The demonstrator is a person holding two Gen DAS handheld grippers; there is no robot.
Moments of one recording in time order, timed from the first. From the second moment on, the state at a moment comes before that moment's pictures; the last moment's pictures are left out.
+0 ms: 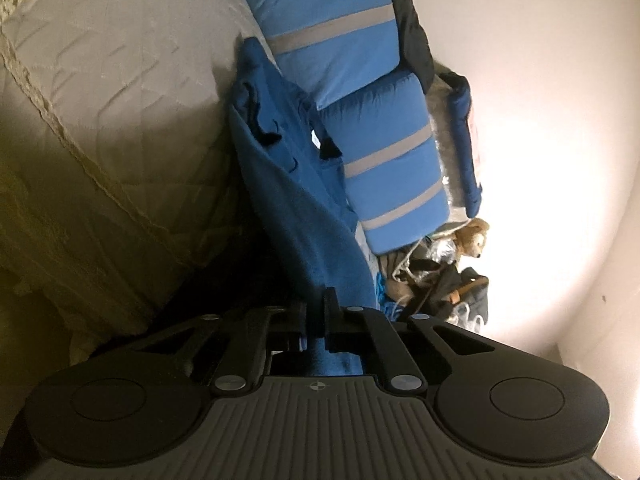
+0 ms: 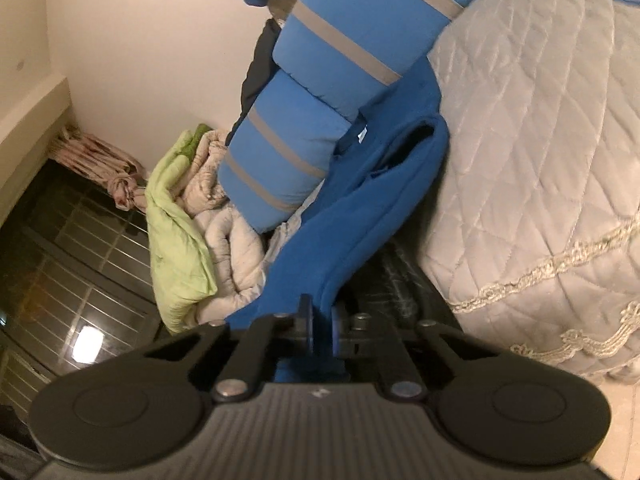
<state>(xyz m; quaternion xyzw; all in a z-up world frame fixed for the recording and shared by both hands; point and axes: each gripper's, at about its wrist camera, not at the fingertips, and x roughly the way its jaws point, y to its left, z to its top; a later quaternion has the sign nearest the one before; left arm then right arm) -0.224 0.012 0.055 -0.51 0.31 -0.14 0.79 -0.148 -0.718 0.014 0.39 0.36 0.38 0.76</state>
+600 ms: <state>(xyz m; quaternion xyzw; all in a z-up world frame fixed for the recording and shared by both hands) -0.204 -0.020 0.126 -0.42 0.30 -0.08 0.85 -0.132 -0.672 0.103 0.27 0.35 0.32 0.84</state>
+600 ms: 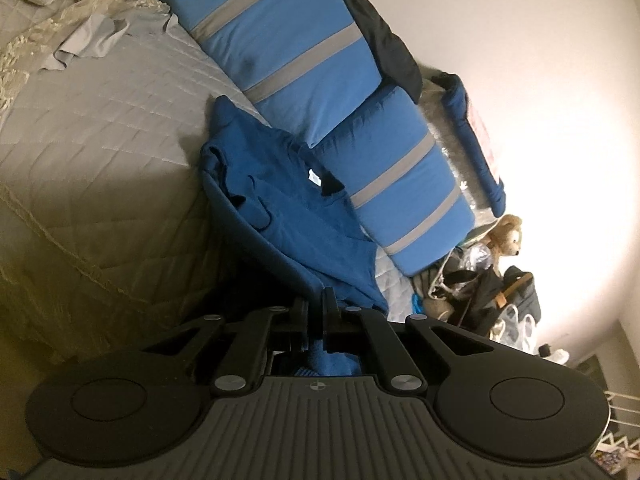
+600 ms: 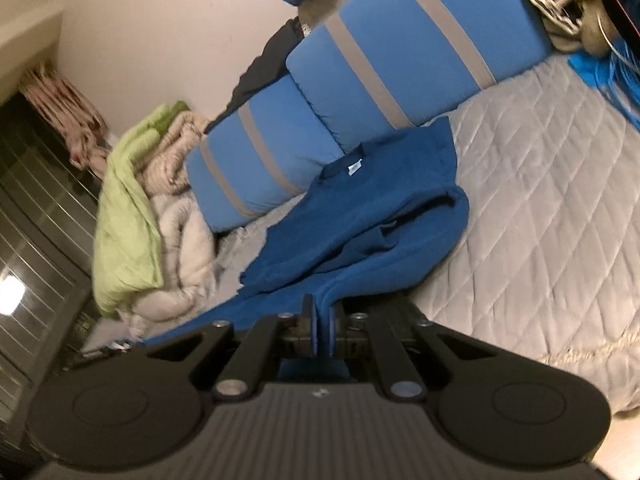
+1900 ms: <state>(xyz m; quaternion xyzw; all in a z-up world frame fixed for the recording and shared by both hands) -0.199 -0.019 0.177 -0.43 0.21 -0.04 0.88 -0.124 -0.699 0.149 0.39 0.30 0.31 0.81</state>
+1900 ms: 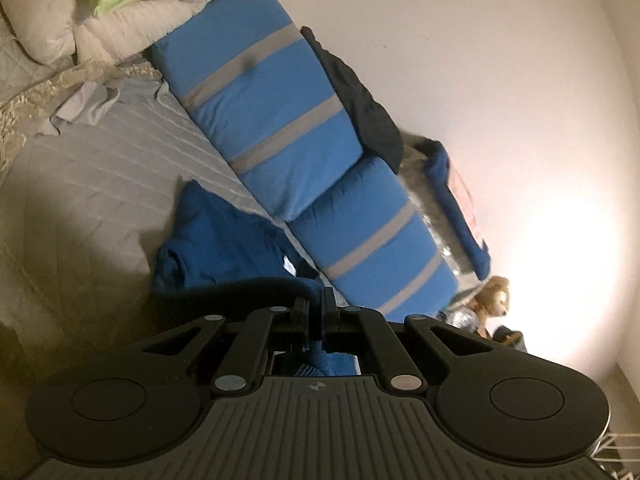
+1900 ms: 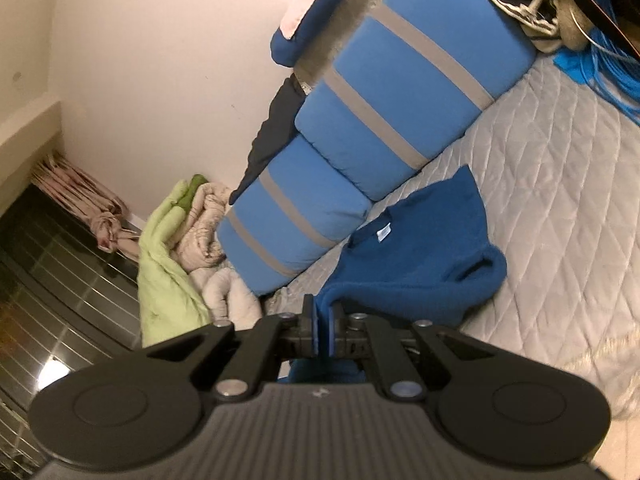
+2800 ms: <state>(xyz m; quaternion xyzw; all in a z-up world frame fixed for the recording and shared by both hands) -0.082 -0.005 0.176 -0.38 0.21 -0.05 0.90 0.020 -0.665 0.144 0.35 0.29 0.28 0.85</state>
